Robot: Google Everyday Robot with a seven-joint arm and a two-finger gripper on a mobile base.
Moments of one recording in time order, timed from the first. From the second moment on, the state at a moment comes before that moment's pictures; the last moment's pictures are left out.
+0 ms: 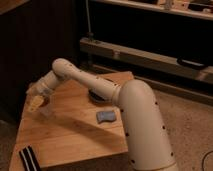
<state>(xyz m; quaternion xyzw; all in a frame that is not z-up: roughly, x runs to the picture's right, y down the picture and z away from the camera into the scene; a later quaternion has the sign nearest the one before) -0.388 0.055 0.722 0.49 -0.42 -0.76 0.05</state>
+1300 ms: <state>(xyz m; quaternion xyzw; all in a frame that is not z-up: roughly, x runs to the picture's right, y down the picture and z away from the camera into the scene) -0.391 0.054 0.715 0.49 -0.42 -0.76 0.01</state>
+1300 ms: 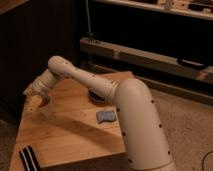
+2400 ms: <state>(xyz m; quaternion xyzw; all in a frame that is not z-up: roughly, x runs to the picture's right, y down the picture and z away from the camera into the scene) -0.335 0.071 0.589 0.37 -0.28 -0.89 0.00</state>
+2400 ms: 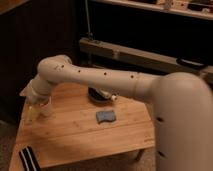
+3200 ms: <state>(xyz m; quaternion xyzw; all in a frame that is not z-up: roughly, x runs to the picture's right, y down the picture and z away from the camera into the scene) -0.291 0.098 0.590 0.00 -0.27 -0.93 0.24</state>
